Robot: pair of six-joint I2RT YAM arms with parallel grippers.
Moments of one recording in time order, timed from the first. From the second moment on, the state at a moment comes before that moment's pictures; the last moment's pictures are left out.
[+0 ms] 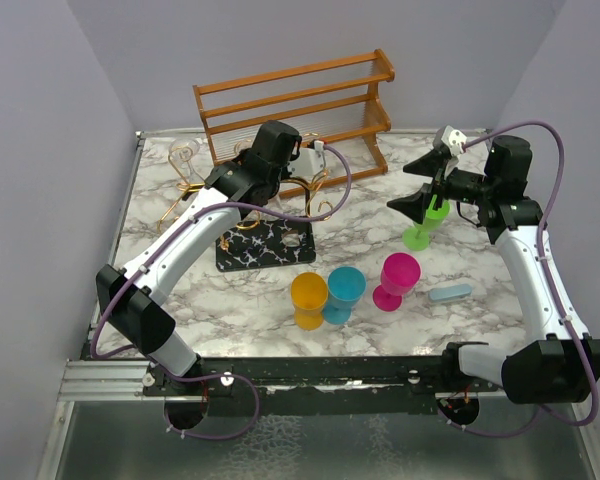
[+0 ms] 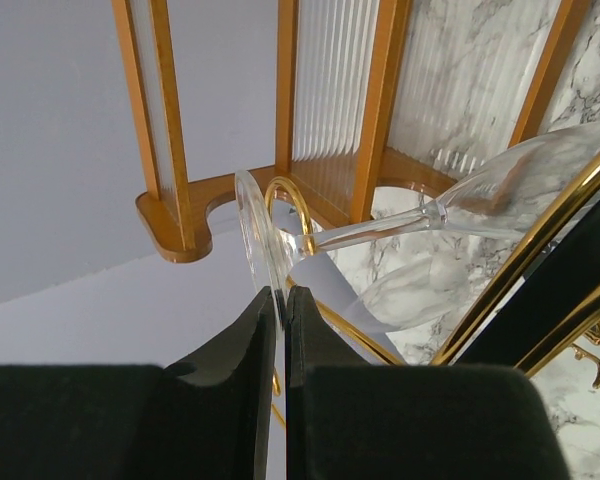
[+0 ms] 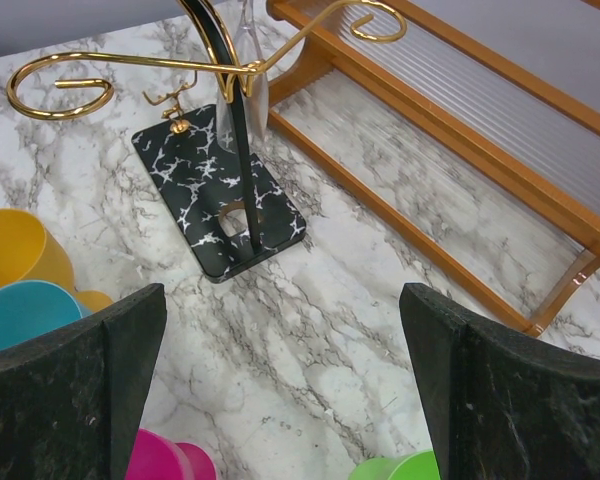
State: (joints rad) left arm -0.65 1.58 1.65 -0.70 -0.53 0.96; right arm 0.00 1.21 1.19 -0.34 -1.07 -0.41
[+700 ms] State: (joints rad) left arm -0.65 1.58 1.65 -0.70 -0.62 0.96; right arm 0.00 1.22 1.18 -0.34 -1.07 -0.40
